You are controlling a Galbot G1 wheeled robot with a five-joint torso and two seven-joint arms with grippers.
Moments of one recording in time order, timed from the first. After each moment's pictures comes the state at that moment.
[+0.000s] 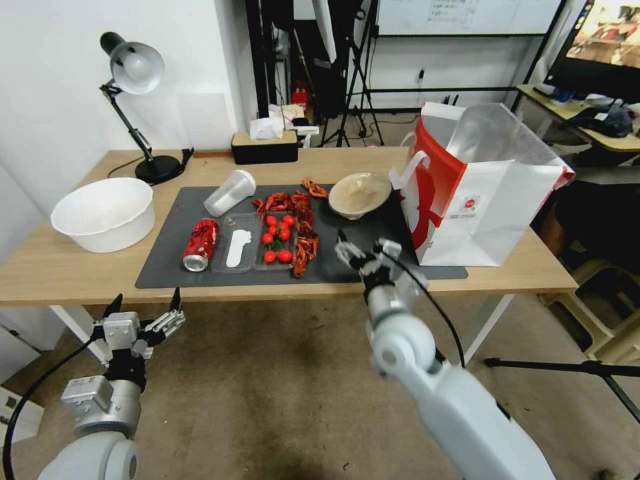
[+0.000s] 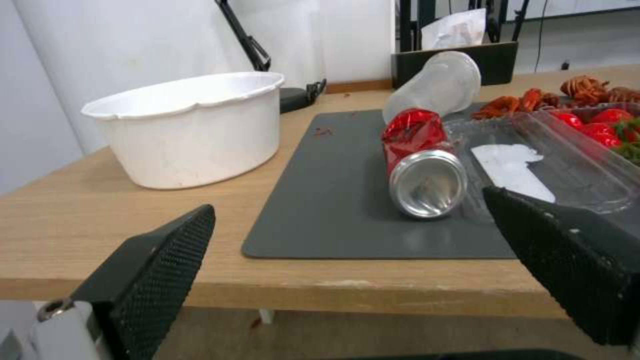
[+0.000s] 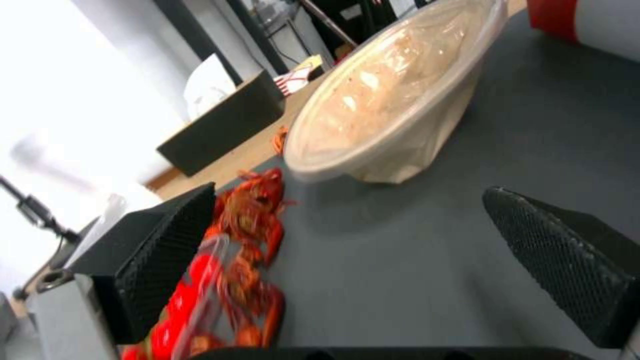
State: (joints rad) left arm 1.67 -1.54 -0.84 -2.20 -0.17 0.09 0.07; right arm -0.84 1.25 -0.06 1.81 0.97 -0.04 0.64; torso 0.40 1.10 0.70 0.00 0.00
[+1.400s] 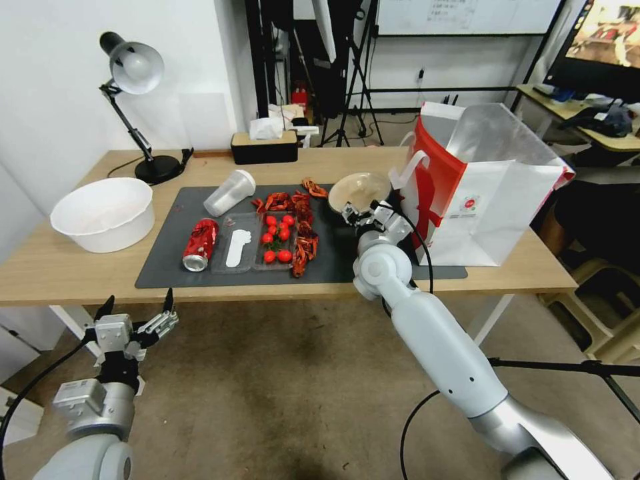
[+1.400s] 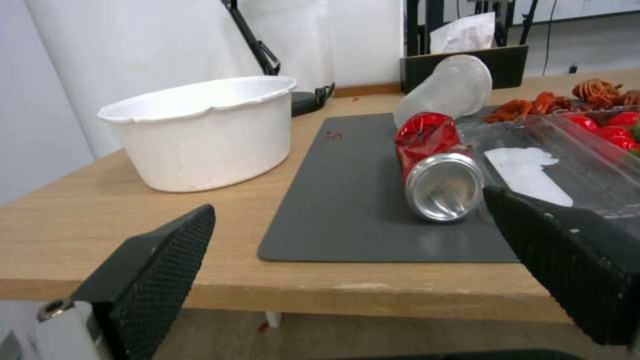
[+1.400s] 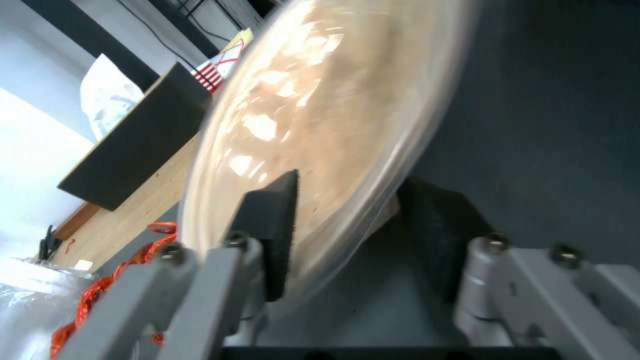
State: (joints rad) left arm 1.68 -1.53 -0.86 -2.19 -0.18 0.08 0.08; right arm -0.62 1.35 -0.03 1.54 1.14 -0.09 0.73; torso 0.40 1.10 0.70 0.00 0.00
